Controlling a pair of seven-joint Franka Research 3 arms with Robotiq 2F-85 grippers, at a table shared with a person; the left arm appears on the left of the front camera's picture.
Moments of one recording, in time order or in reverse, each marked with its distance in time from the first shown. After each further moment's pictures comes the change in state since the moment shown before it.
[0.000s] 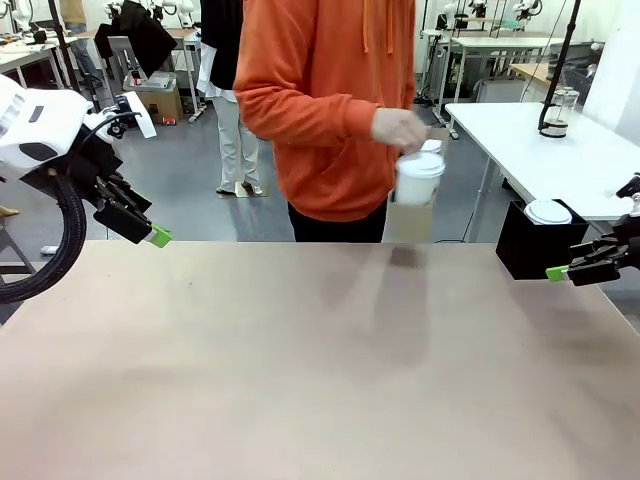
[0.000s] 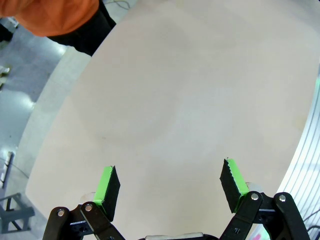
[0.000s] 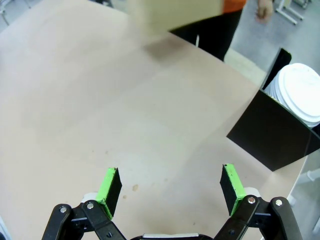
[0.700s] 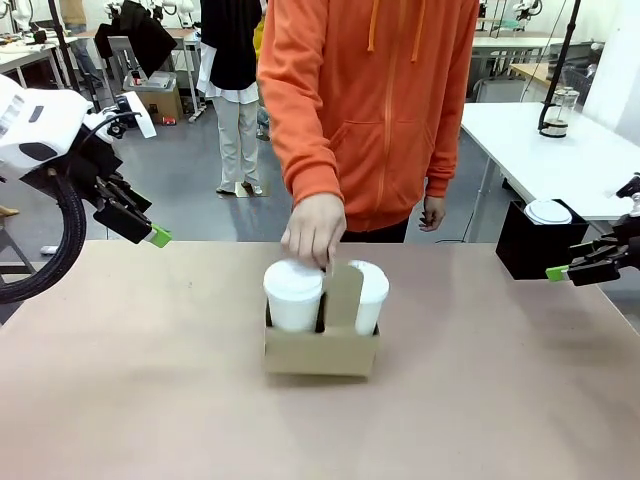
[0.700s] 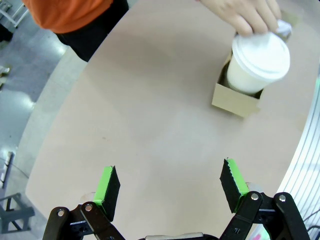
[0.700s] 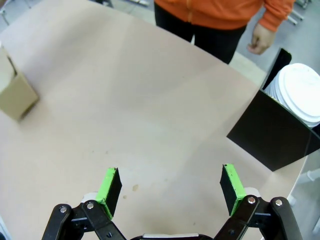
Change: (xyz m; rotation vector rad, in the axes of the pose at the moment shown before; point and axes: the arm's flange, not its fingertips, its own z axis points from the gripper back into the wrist) left arm 0.000 0.000 0.000 0.000 0.000 0.000; right arm 0.000 0.000 0.000 0.000 0.000 0.000
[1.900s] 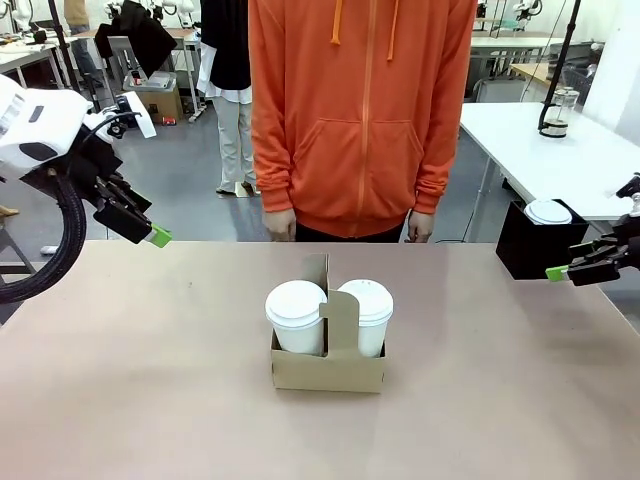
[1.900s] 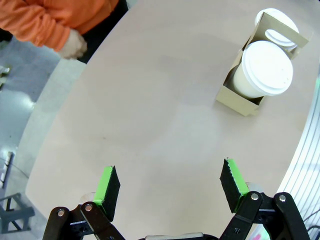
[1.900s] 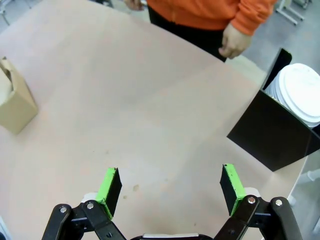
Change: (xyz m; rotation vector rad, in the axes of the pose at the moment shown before) left arm 0.000 0.000 0.000 0.000 0.000 0.000; right arm 0.000 0.000 0.000 0.001 0.000 0.000
